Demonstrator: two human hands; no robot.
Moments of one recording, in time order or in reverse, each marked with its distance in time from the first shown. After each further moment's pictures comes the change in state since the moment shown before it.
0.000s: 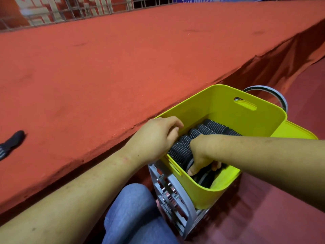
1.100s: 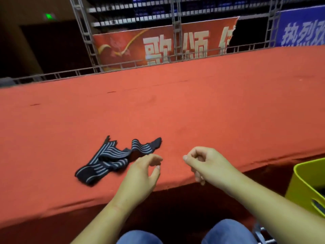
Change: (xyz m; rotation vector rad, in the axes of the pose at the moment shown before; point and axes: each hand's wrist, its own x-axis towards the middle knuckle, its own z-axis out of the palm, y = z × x) left_hand -0.301 -0.165 -0.154 0.064 0.553 -0.510; right_hand -0.070 -0.288 -0.044 1.044 0.505 -0.943
